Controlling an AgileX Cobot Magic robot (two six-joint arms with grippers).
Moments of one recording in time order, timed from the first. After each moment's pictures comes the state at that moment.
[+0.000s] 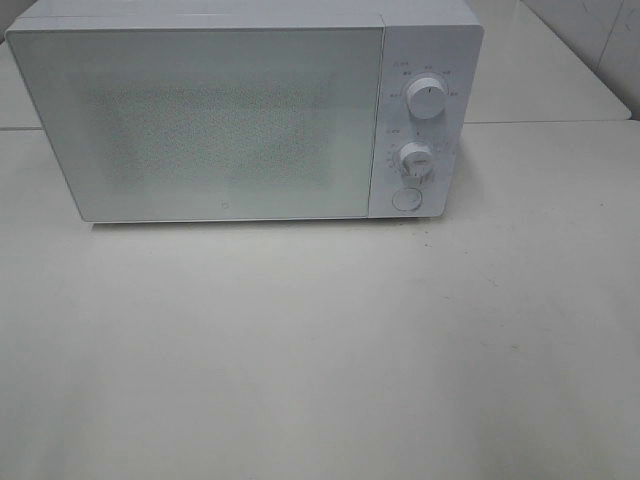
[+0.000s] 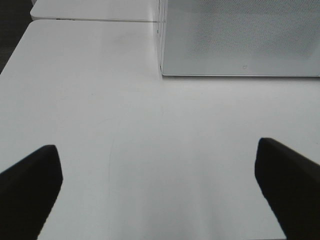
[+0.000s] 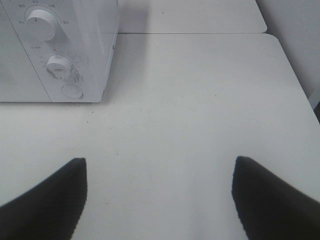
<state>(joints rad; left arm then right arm) 0.04 0.00 -0.50 -0.12 1.02 0.05 0.05 0.49 -0.50 -0.07 0.57 0.08</state>
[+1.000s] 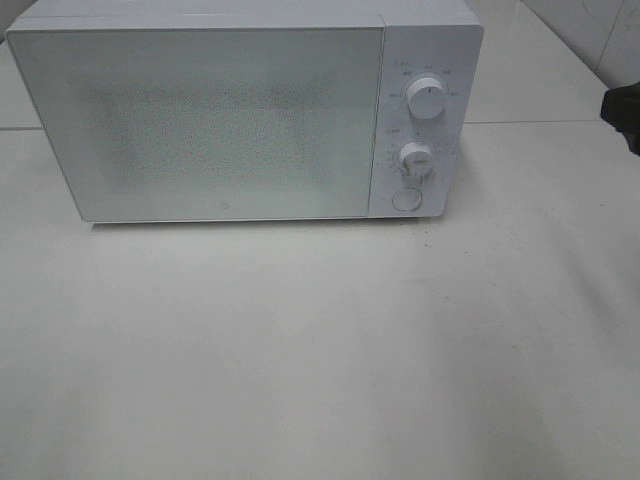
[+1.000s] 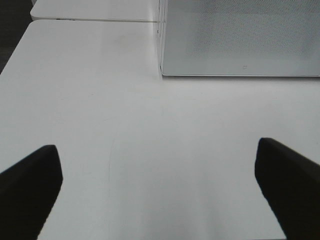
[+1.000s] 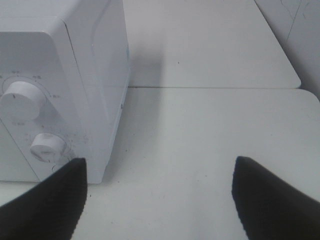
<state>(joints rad) 0.04 0.00 -0.50 -0.12 1.02 0.05 0.05 1.04 -0.49 -0.06 -0.16 0.08</state>
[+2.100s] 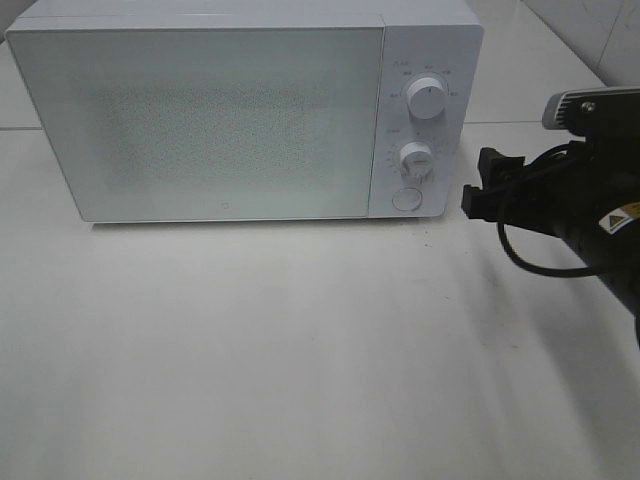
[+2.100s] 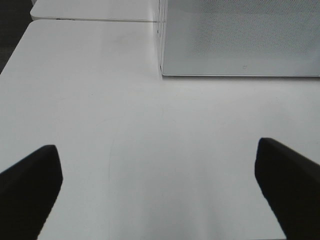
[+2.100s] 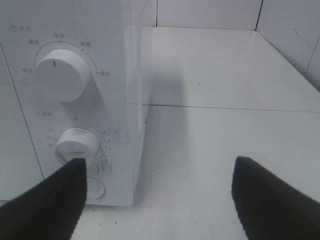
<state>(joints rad) 0.04 0.00 -0.50 -0.12 1.02 0.05 0.54 1.57 -0.34 0.60 -1.08 -0.30</state>
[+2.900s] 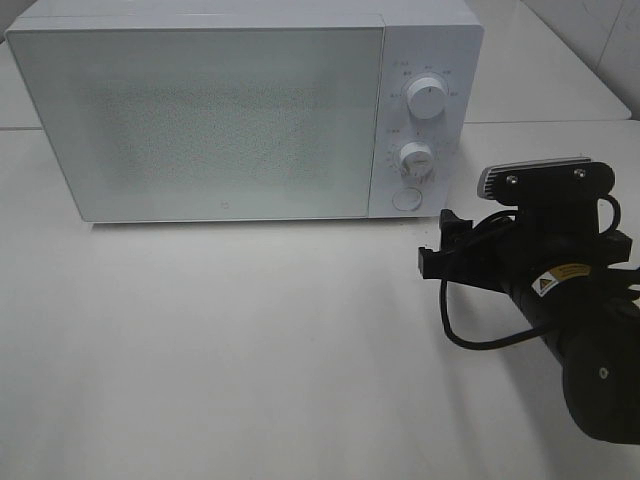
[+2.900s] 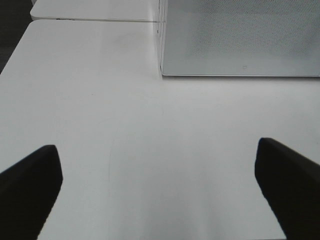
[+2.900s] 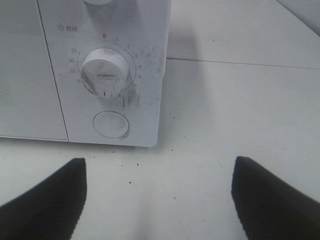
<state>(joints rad) 0.04 0.00 -0.50 -0.12 1.02 0.05 0.71 1.80 -0.35 0.75 -1.20 -0.23</state>
